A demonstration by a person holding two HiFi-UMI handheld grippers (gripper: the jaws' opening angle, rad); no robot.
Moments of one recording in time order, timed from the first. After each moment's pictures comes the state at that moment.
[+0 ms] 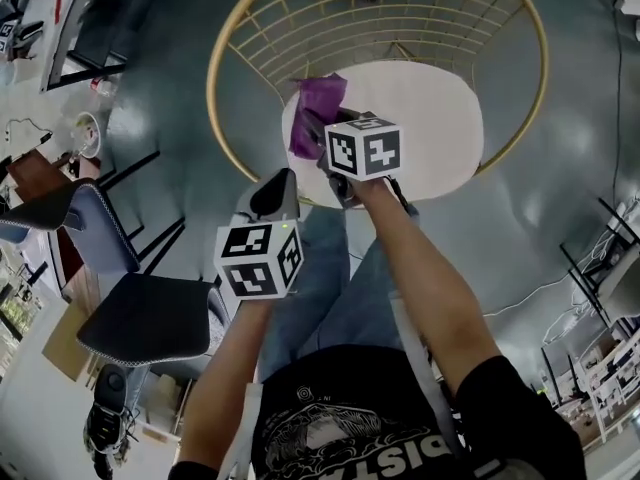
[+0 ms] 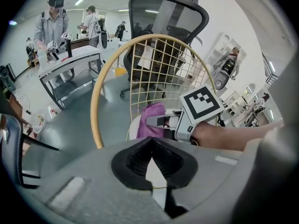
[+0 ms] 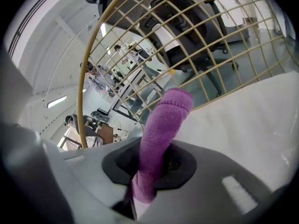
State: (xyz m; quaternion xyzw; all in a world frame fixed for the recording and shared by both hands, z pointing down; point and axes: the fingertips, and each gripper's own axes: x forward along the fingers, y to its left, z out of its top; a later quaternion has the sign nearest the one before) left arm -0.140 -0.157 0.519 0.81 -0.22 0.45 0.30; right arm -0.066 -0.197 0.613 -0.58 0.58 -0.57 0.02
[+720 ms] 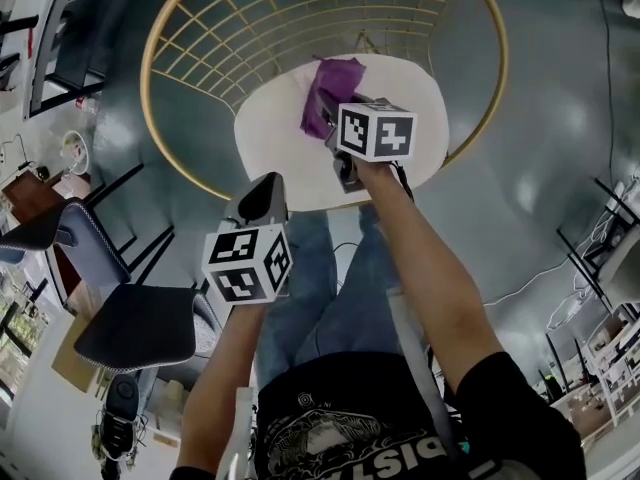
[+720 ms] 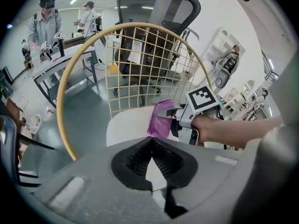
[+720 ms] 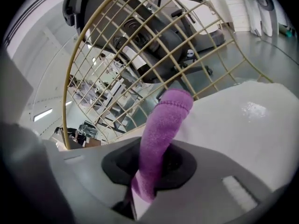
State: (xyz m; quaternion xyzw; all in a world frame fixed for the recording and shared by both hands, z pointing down) left arm -0.093 -0.112 0.526 0.81 -0.20 0.47 0.30; right arm 0.046 -0.135 0.634 -0.65 0.50 -0.57 0.05
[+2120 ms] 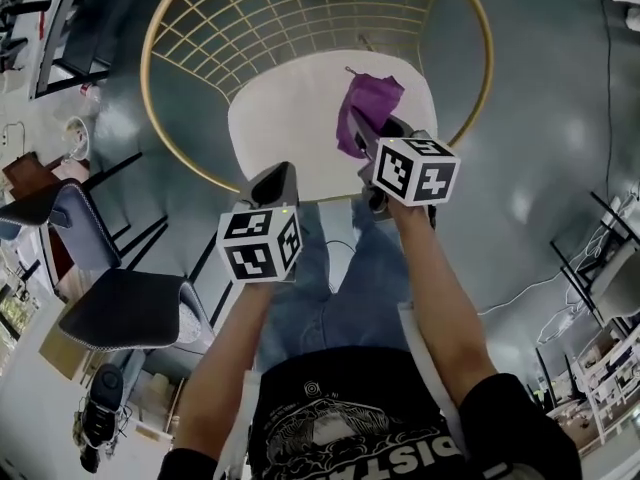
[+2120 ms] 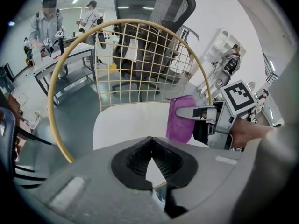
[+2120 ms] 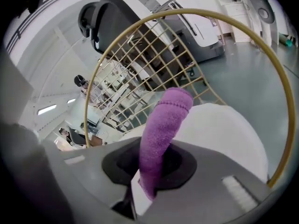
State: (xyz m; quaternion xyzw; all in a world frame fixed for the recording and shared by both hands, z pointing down) left arm -0.069 -0.070 0.534 0.80 -0.21 0.46 0.31; right arm 0.072 -0.051 0.571 -0.66 0.52 -0.54 0.04
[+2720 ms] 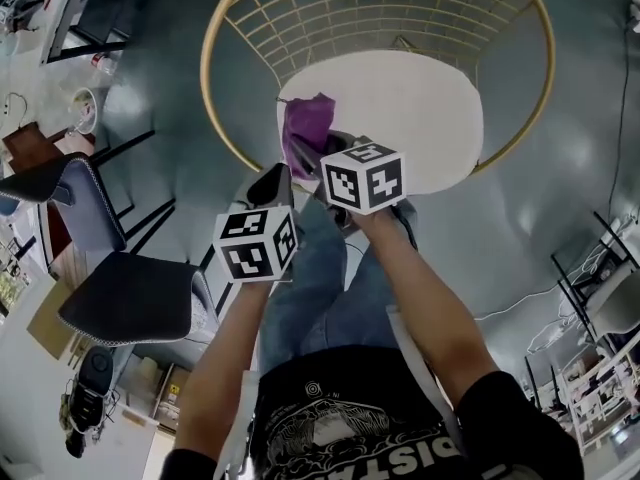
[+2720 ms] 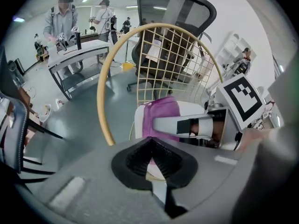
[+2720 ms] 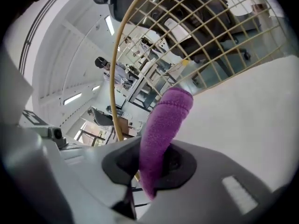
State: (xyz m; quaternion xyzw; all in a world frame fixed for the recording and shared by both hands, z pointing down) left arm -0.154 -0.130 0.545 0.78 -0.25 0.47 0.32; right arm -0.111 -0.150 0.573 -0.51 0.63 -0.58 0.04
